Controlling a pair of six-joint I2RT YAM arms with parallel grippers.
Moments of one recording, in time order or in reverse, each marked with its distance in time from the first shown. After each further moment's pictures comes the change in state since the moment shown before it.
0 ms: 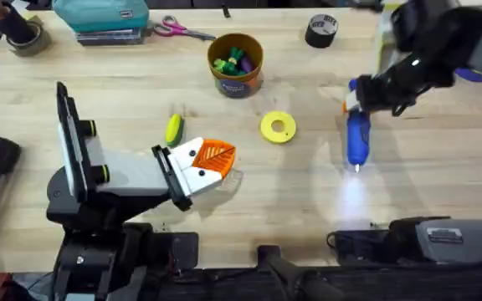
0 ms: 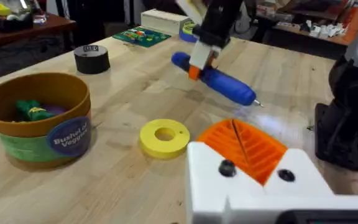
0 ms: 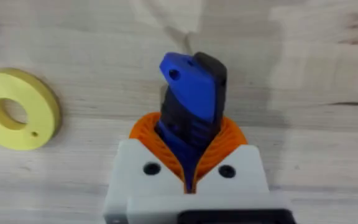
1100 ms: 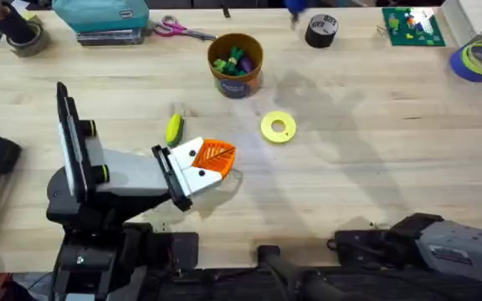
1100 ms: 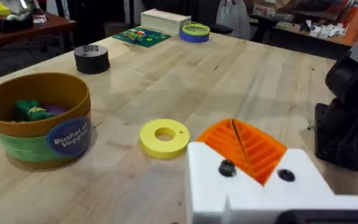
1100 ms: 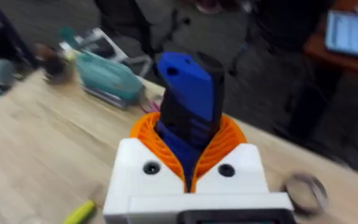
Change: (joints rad) left arm 0.000 0.000 0.000 0.000 0.000 0.000; right arm 0.386 -0.168 0.461 0.503 -0.112 -0.008
